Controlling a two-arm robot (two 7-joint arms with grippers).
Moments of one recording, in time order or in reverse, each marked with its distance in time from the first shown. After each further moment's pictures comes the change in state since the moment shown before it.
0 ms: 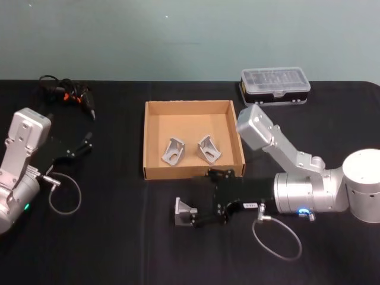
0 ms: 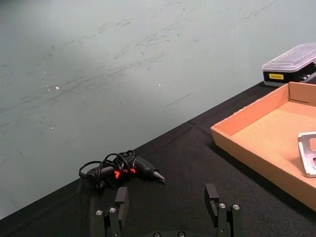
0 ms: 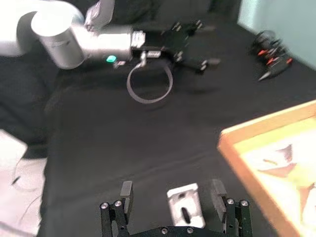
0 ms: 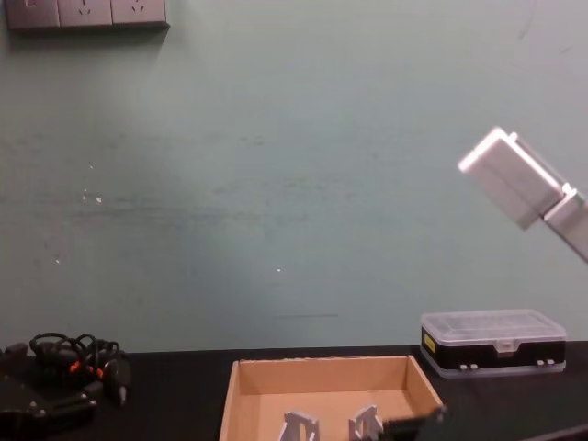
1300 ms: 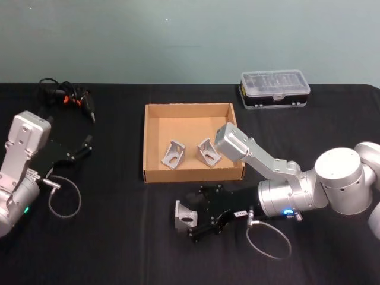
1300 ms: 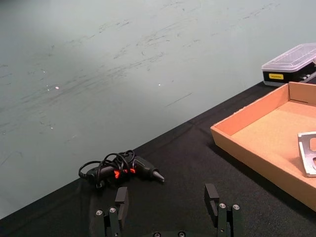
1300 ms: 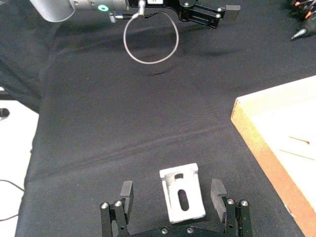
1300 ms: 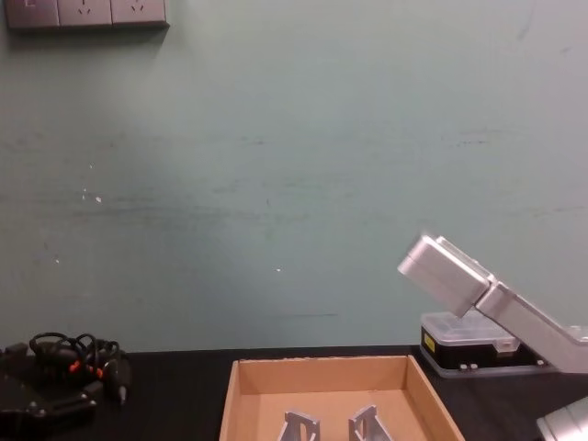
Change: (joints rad) left arm 0.000 0.000 0.000 0.000 0.000 0.000 0.000; right arm 0.168 -0.062 -0.182 0.253 -0.014 -0.038 0.090
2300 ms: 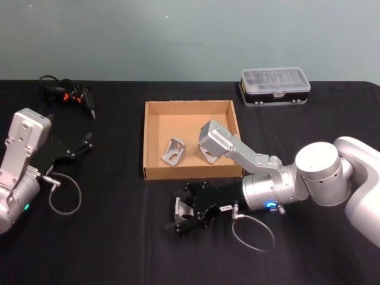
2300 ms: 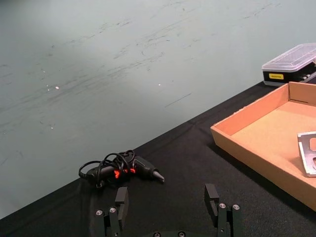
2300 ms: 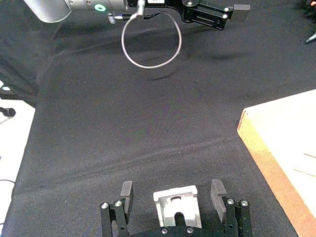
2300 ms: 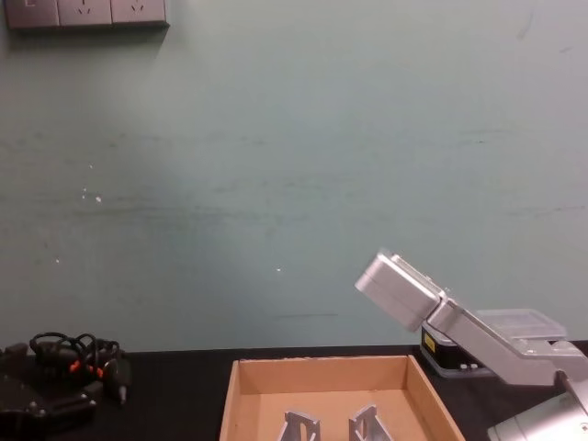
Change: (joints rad) left arm 0.000 0.000 0.000 0.000 0.000 0.000 0.000; right arm 0.062 -0.093 -0.046 0.144 -0.010 -0.052 0.031
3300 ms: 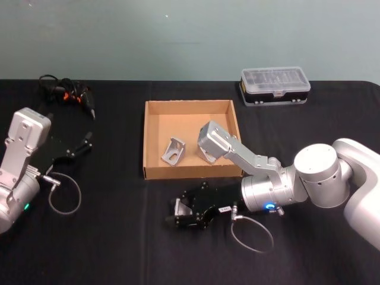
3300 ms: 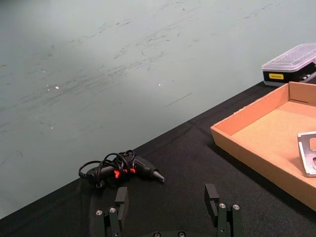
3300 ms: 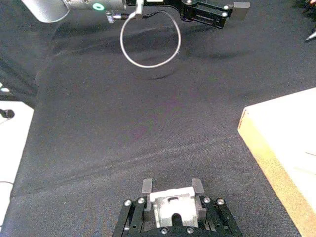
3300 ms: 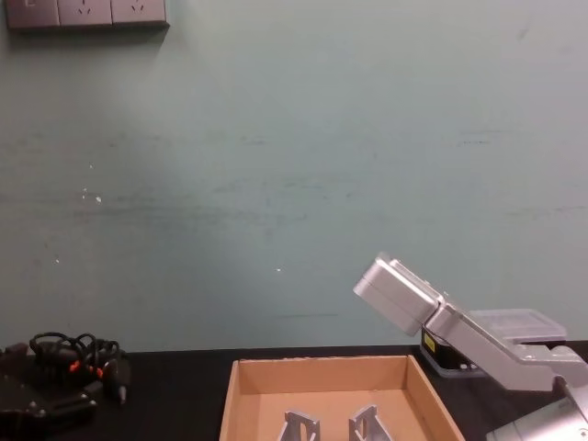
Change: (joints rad) left arm 0.000 0.000 0.000 0.000 0.000 0.000 0.000; right arm -0.007 -0.003 0.002 -0.001 0.000 0.002 -0.009
